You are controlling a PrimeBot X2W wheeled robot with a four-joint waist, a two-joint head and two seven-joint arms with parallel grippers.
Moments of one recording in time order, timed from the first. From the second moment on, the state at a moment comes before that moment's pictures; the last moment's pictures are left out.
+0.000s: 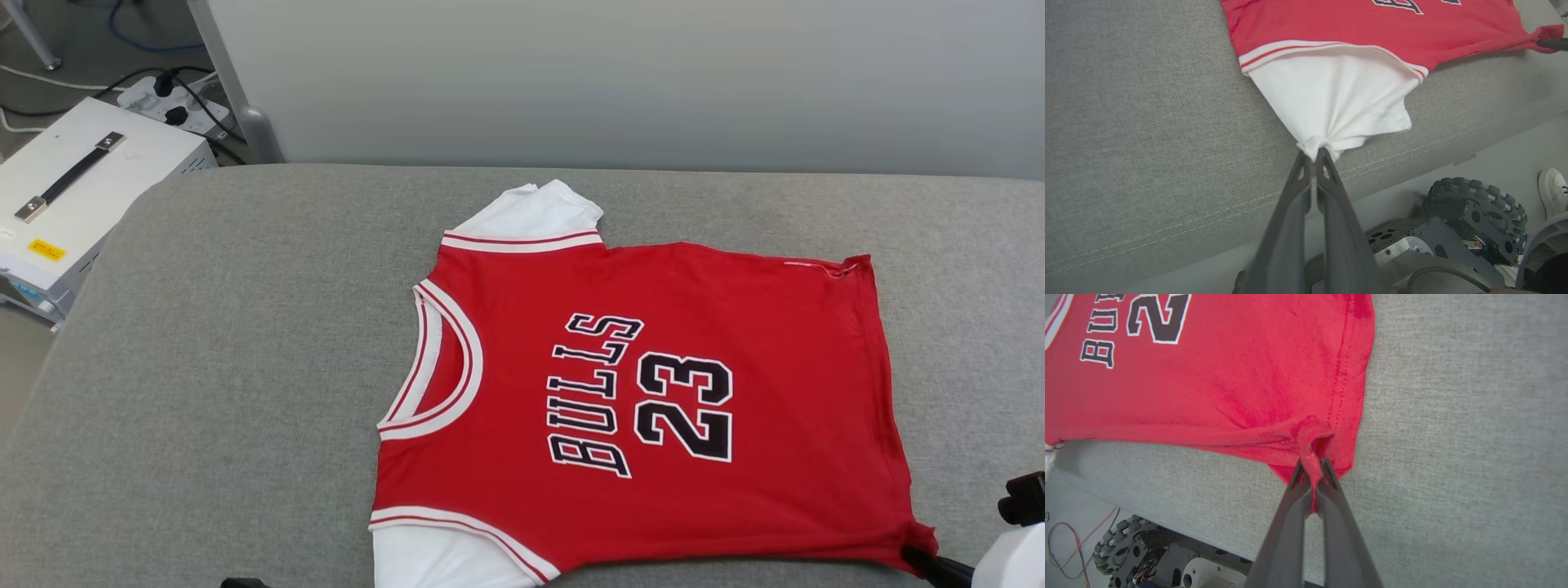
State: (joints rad) left arm 0.28 0.65 -0.48 -0.15 -0.73 -0.09 0.16; right arm 0.05 -0.66 0.35 0.24 0.98 0.14 0.34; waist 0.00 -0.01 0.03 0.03
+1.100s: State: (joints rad) left arm -0.34 0.57 -0.48 0.13 -0.64 -0.12 0.11; right arm -0.17 -0.50 0.12 0.12 0.77 0.14 0.52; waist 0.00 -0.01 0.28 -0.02
